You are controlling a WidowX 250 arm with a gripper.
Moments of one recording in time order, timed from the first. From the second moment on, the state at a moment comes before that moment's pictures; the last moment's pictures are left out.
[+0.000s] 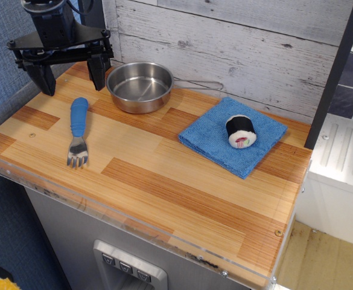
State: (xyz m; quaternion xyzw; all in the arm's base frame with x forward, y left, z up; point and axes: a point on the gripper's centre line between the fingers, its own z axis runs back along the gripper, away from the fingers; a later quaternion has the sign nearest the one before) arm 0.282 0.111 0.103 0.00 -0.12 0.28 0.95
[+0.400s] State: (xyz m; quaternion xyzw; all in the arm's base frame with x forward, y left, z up) arm 0.280 0.109 0.094 0.00 -0.11 0.28 0.95
